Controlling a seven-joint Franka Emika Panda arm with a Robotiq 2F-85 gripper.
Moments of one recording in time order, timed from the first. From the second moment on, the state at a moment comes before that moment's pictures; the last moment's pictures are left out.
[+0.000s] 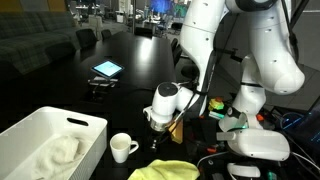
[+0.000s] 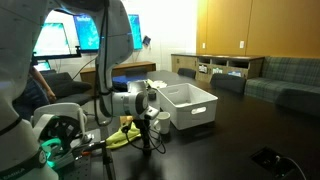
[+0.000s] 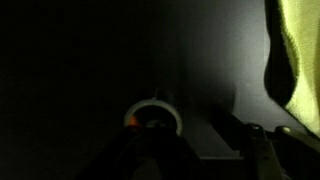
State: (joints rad) arm 0.08 0.54 0.09 -2.49 -0.91 3.01 1.13
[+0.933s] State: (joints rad) arm -0.04 0.52 0.22 -2.50 -0.86 2.92 1.05
